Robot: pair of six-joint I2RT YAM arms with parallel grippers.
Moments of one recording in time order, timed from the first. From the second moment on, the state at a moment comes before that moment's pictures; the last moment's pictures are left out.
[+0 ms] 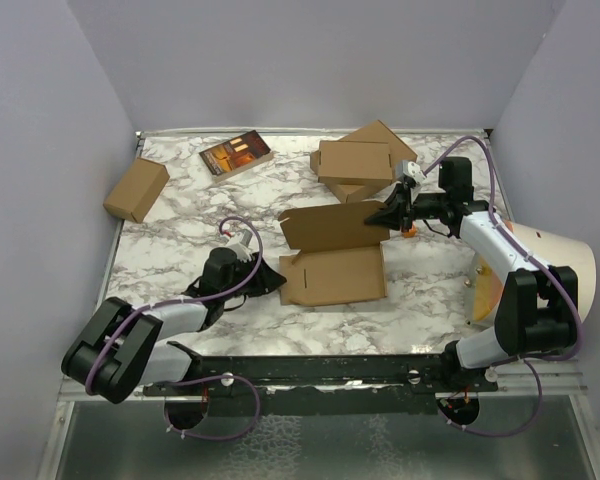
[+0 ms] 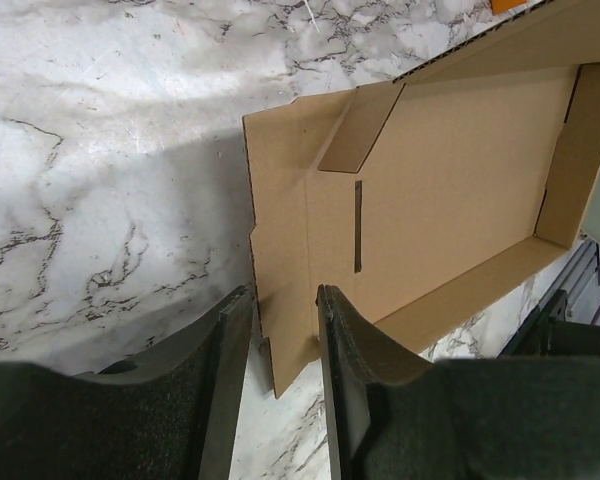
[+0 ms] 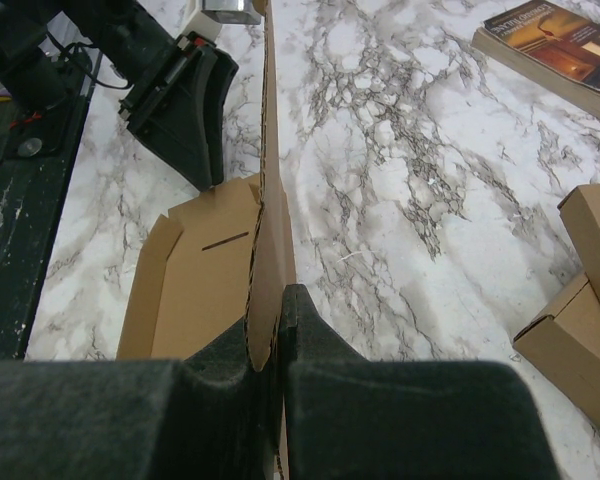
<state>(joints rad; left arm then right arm) -0.47 1.26 0.23 0.53 0.33 -0.74 0.10 1.48 1.01 -0.21 -1.33 -0.61</state>
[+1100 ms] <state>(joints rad) -0.47 1.23 0.23 0.56 0.37 -0.76 0.09 1.48 1.00 -0.17 -1.33 -0.60</state>
